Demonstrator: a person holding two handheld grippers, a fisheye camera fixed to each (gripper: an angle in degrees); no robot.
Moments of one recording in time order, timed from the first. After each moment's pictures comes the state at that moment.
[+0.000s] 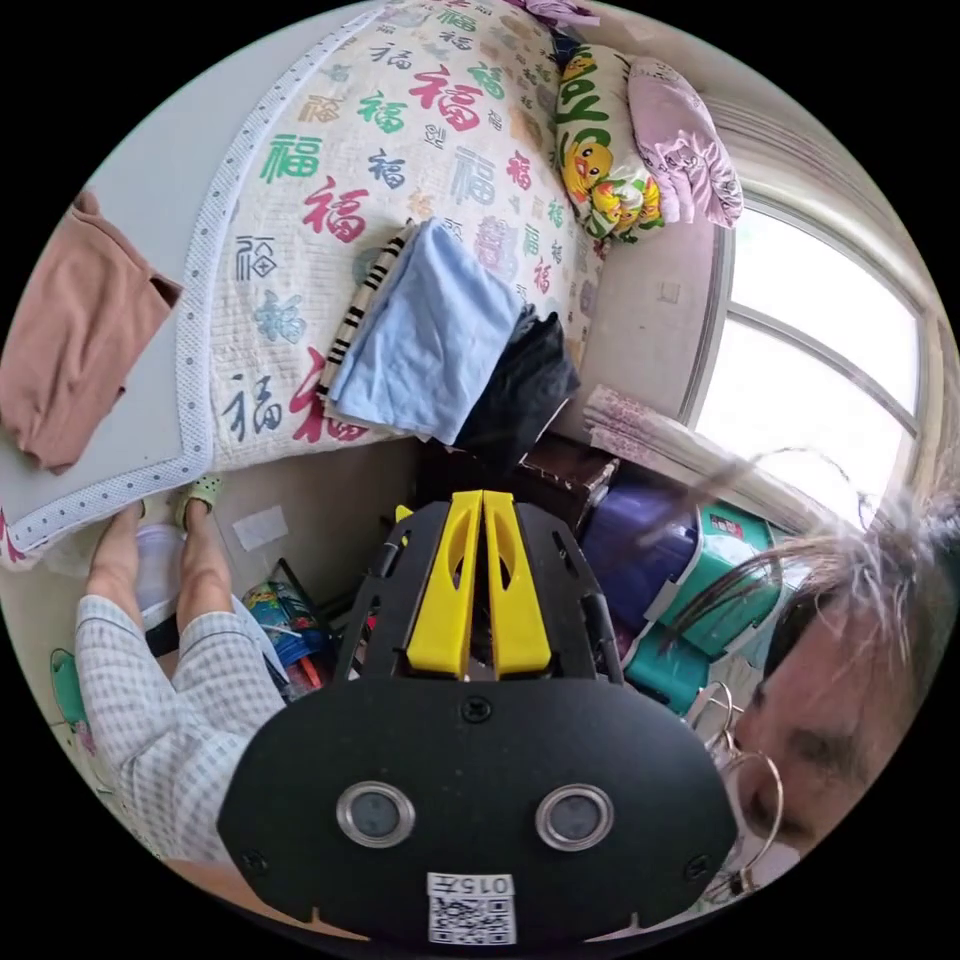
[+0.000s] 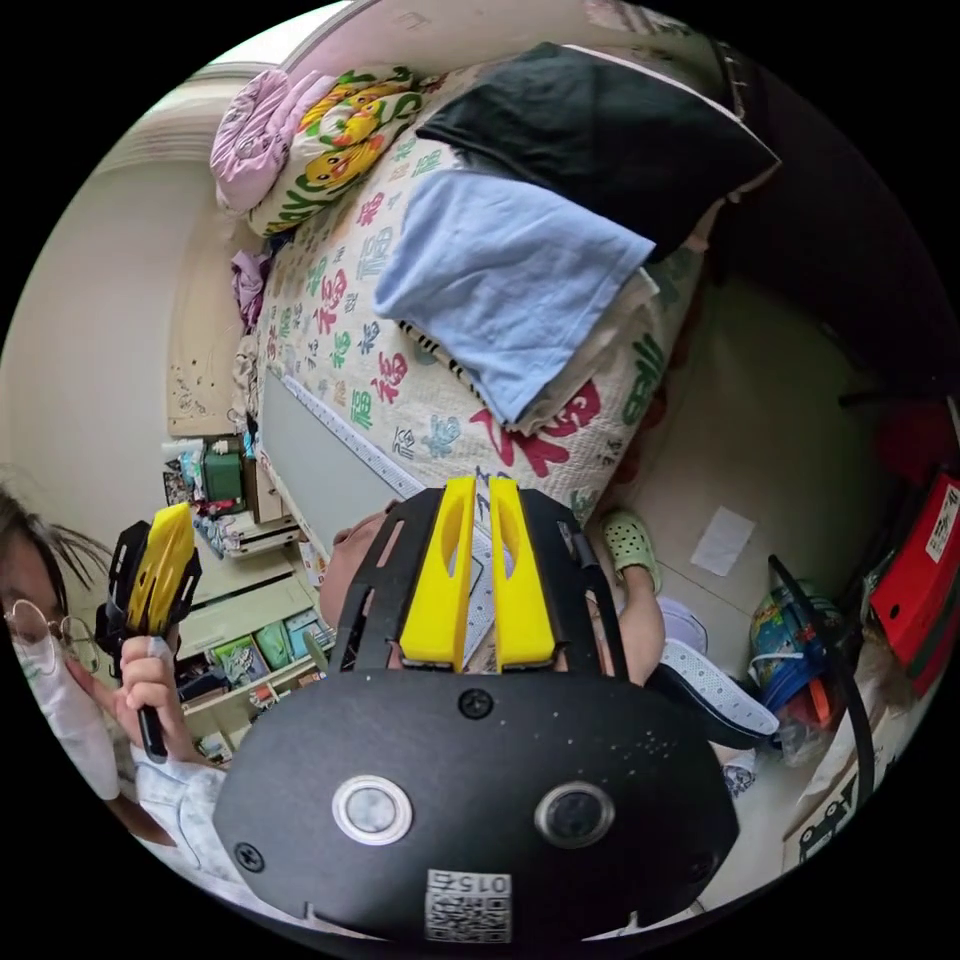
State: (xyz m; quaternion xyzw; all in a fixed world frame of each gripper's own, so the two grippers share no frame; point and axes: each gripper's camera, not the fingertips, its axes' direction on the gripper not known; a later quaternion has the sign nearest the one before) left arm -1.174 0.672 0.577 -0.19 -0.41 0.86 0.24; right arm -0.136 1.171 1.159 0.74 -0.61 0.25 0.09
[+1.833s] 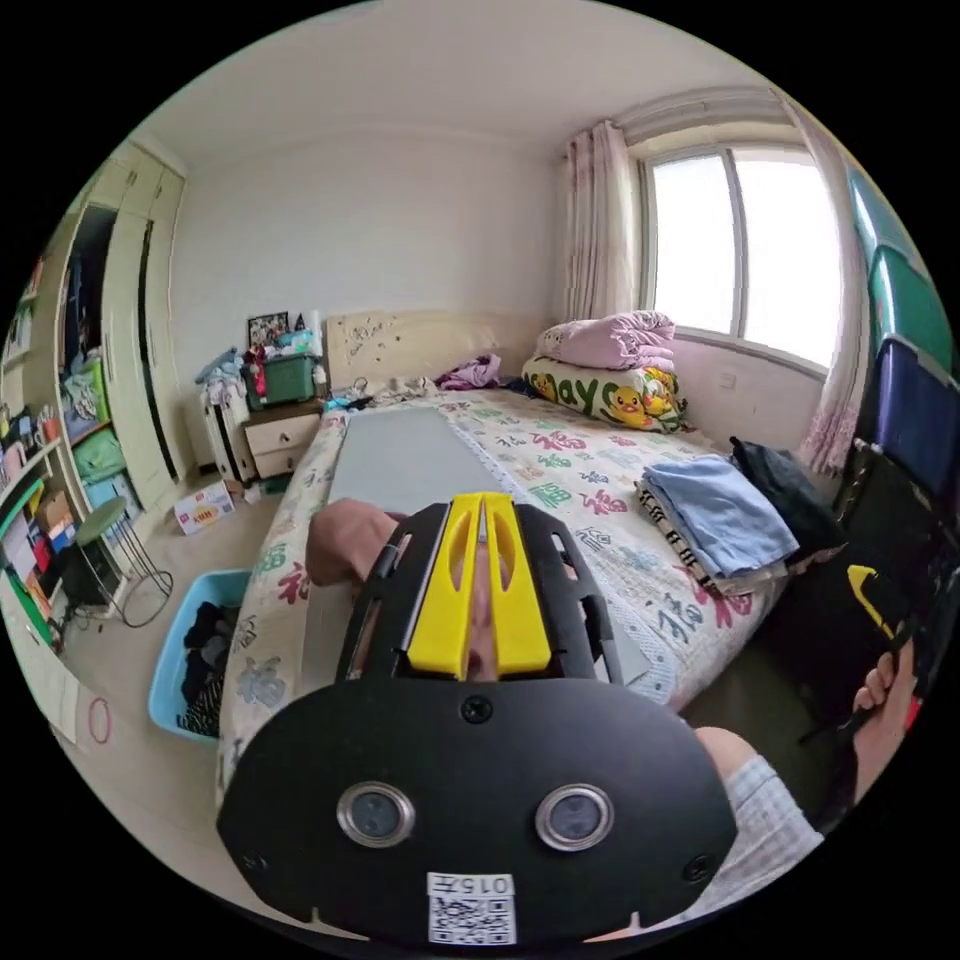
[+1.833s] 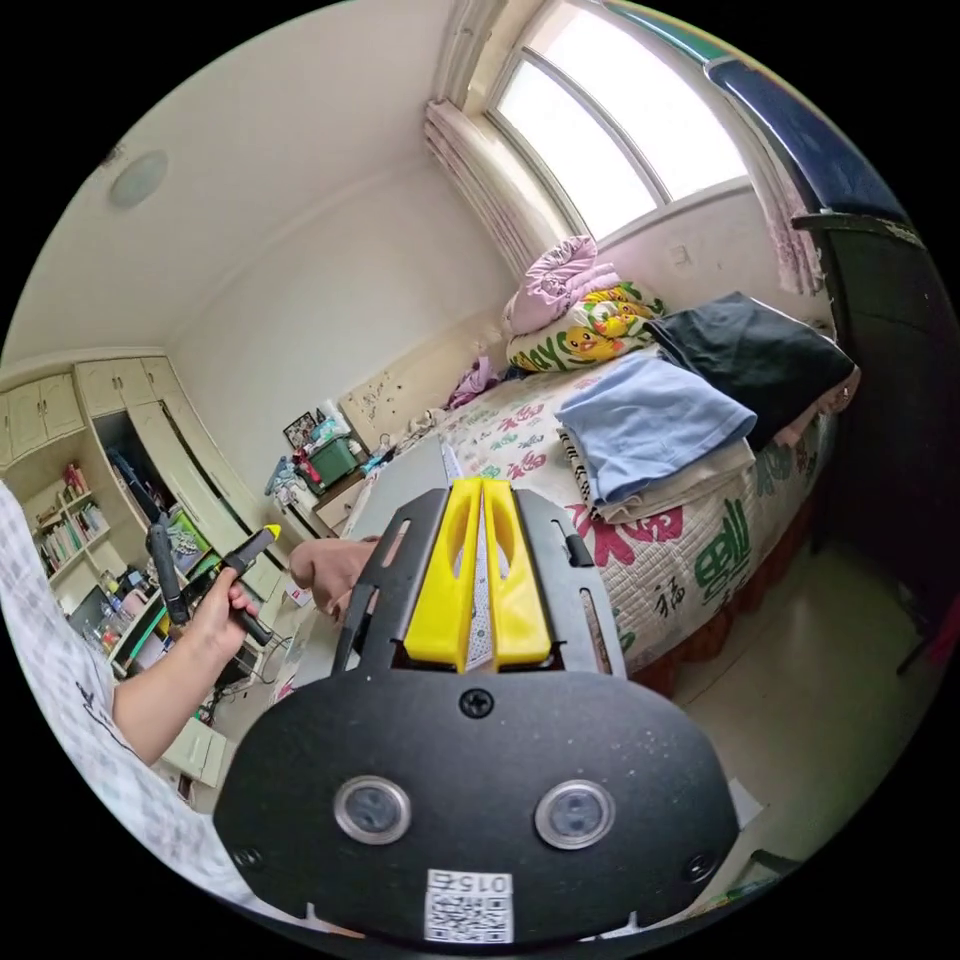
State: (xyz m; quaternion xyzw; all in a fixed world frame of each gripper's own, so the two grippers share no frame) left arm -0.930 0.312 0.174 0.15 0.14 0.97 -0.15; right arm -0.578 0.926 1.234 0.92 -0.19 0.29 -0.15
